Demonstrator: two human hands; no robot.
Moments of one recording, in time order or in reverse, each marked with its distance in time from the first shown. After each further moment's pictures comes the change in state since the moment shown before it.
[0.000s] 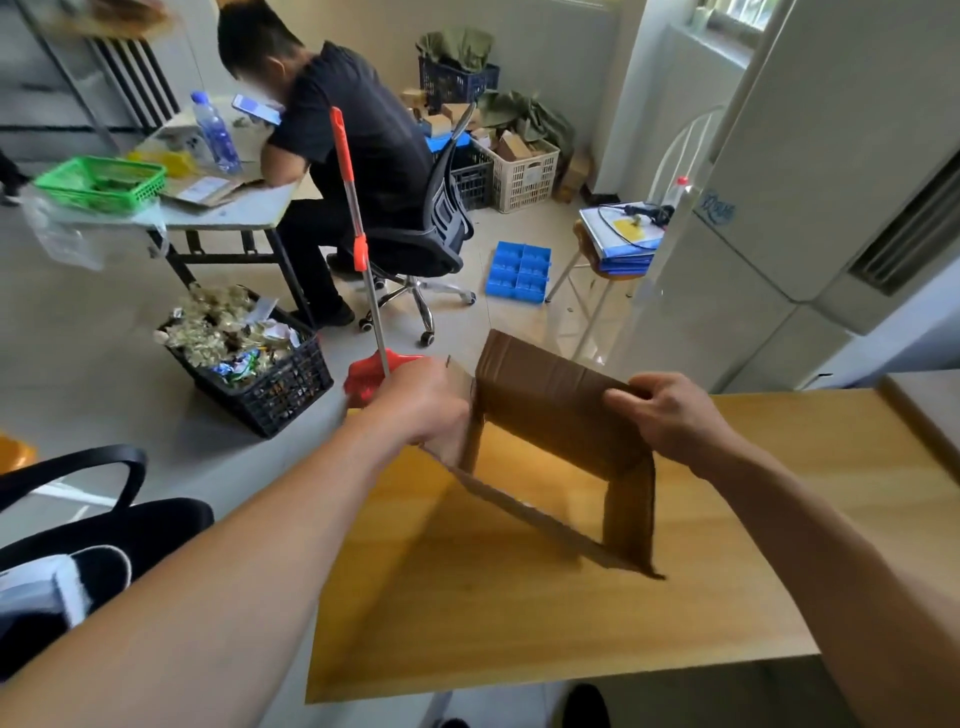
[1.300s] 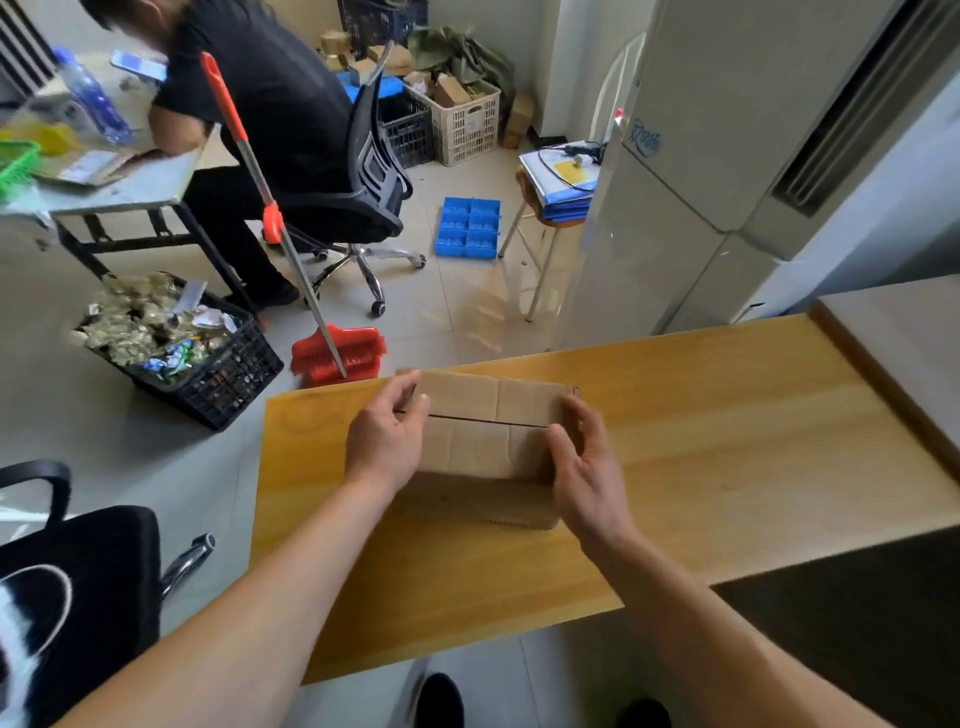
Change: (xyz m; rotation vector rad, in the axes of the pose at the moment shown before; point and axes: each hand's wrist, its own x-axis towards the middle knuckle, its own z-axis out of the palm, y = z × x) left_hand -0.016 0.037 0.116 -0.745 0.290 -0.021; right_hand -0.071 0.068 0.067 0.467 0.243 0.122
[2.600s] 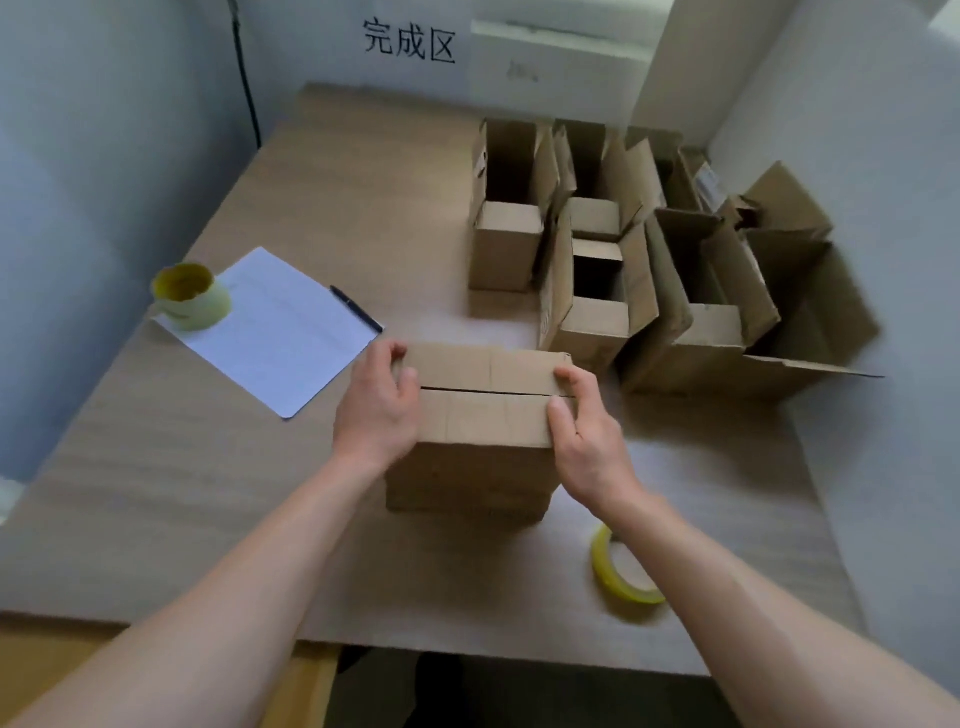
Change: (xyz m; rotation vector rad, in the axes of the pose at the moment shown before) left_hand -0.203 0.463 0.845 0.187 -1.058 0.771; right_hand 0.000 0.265 -0.781 -0.180 1.078 0.497
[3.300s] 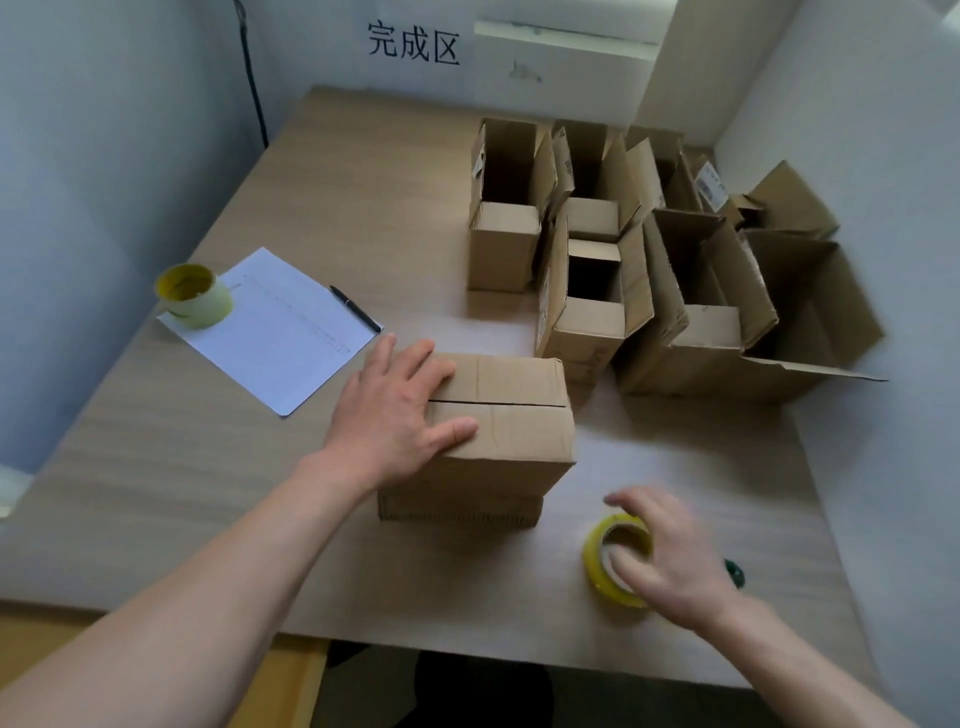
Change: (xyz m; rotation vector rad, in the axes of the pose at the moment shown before) left_hand -0.002 0.016 -0.005 0.601 -0.272 0.347; right_hand -0.066 0.099 -0.067 -0.315 -0.181 -0.230
